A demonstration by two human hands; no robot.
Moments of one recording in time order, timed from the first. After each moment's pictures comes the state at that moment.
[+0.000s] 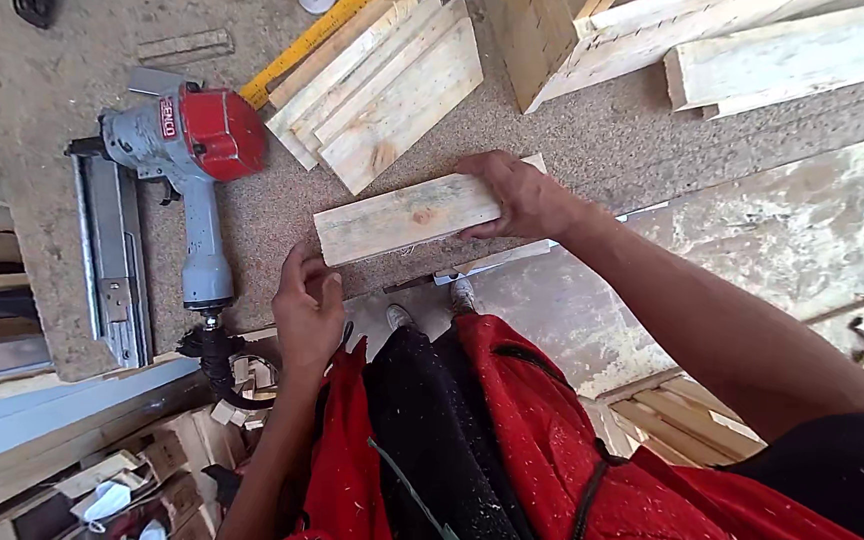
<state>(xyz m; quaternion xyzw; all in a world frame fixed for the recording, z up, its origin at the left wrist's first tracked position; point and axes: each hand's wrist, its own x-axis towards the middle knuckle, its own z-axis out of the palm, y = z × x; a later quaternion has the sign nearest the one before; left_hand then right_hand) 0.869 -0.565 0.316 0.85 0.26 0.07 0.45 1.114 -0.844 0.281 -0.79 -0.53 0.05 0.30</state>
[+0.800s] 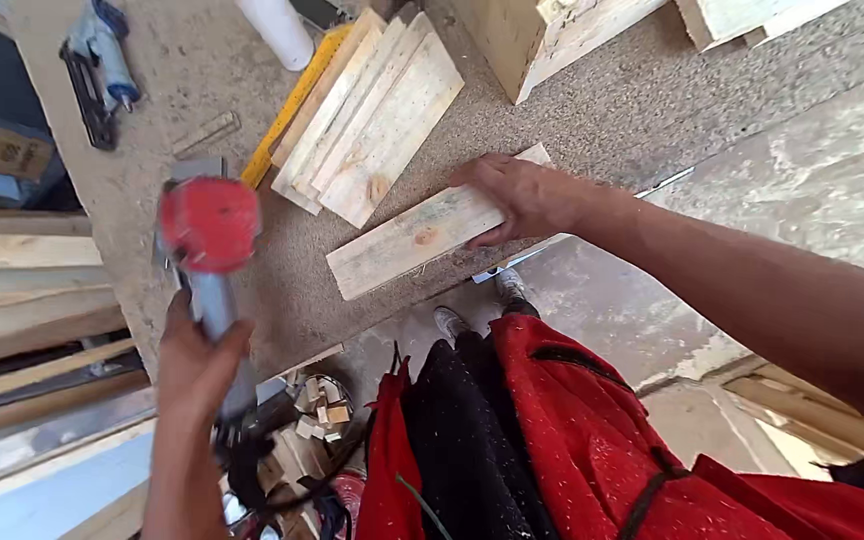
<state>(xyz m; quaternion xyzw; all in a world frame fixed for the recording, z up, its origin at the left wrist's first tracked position) 0.874 -0.444 0.416 0.90 0.33 -0.05 0.28 1.119 -0.845 0.282 -0.79 -0.52 0.08 0.31</state>
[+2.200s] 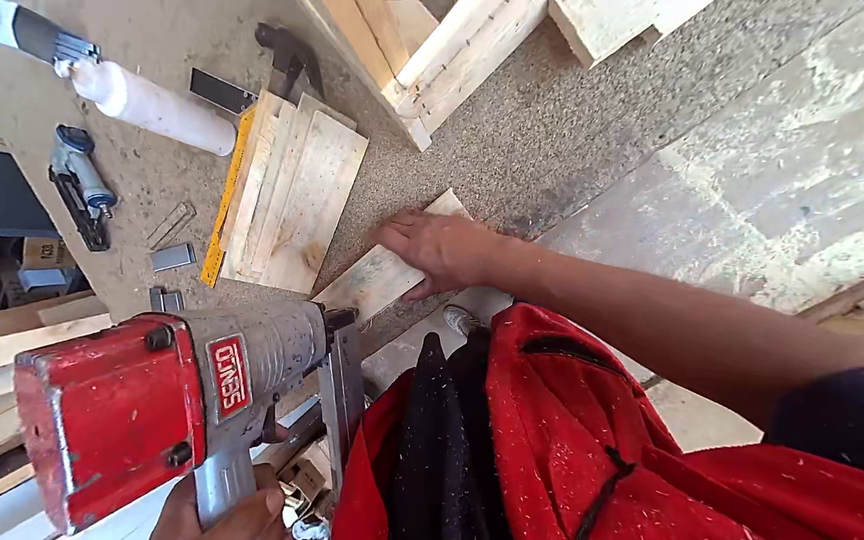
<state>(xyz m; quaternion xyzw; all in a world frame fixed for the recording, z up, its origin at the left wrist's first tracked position) 0.883 -0.584 0.498 0.70 0.31 -0.25 0.59 1.121 -0.849 0.278 -0.79 -0.50 0.10 0.34</state>
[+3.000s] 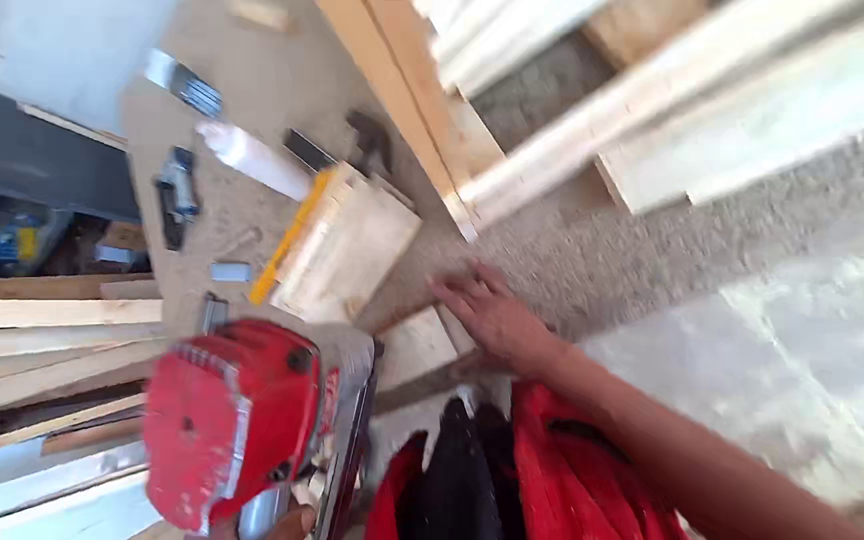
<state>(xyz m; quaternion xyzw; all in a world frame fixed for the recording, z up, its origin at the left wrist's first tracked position) 0.916 -0.627 0.500 0.82 0.31 -0.21 0.43 1.123 -0.883 0.266 -0.82 -0.45 0.02 0.35</state>
